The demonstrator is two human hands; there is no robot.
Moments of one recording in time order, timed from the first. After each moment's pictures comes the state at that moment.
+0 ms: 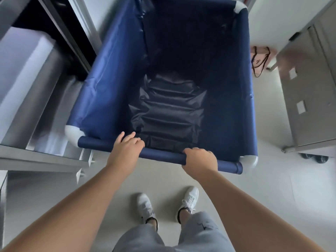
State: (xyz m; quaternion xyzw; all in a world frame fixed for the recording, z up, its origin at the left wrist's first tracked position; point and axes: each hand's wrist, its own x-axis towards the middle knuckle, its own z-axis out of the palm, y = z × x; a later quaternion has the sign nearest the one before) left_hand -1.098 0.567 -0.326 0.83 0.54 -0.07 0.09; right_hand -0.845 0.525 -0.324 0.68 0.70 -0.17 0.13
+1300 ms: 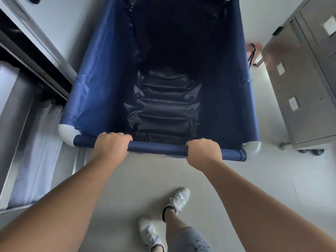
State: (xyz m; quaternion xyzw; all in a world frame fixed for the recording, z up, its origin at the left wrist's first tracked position) left_hand -1.074 0.753 -0.327 0.82 0.54 -0.21 -0.02; right_hand -0.803 0.676 -0.324 0.71 0.66 -0.17 0.18
